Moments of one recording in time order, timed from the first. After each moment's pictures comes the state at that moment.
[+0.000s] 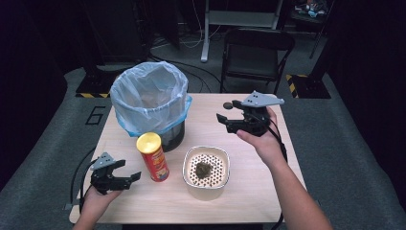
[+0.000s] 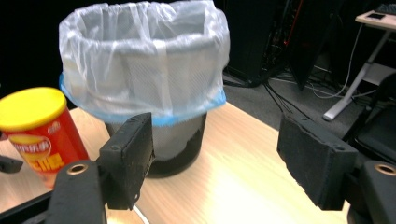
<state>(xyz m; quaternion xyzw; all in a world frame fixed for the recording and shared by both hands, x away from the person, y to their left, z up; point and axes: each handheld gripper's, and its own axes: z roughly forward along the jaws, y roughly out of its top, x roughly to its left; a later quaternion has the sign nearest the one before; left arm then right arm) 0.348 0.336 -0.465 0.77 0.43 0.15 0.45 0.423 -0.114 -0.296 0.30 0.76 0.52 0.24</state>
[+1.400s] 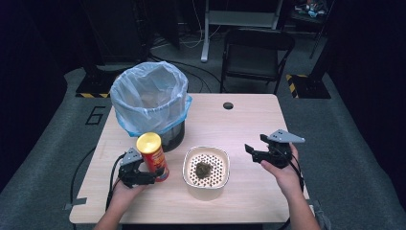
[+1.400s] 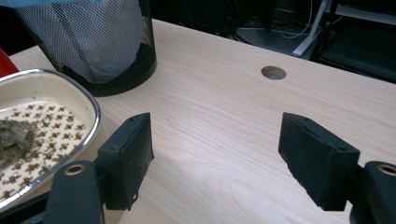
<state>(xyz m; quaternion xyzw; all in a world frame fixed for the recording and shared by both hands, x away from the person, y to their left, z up) 0.372 0.271 -0.480 0.77 0.39 0.16 0.47 0.395 -0.194 -0.405 0.41 0.75 0.46 0.24</state>
